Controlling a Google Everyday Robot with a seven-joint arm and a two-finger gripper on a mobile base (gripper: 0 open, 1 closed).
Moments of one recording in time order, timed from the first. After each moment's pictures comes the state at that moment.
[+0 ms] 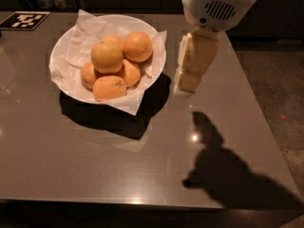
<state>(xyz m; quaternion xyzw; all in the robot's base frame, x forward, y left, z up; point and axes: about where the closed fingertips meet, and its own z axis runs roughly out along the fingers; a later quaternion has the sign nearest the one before) 0.471 -0.062 1.020 -0.64 0.74 -0.04 0.20</state>
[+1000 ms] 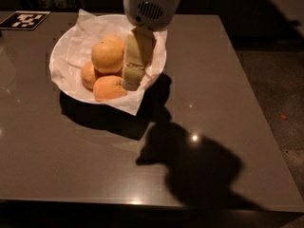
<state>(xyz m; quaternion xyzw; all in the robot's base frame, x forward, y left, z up) 0.507 0.026 0.993 -0.67 0.72 0.02 0.18</state>
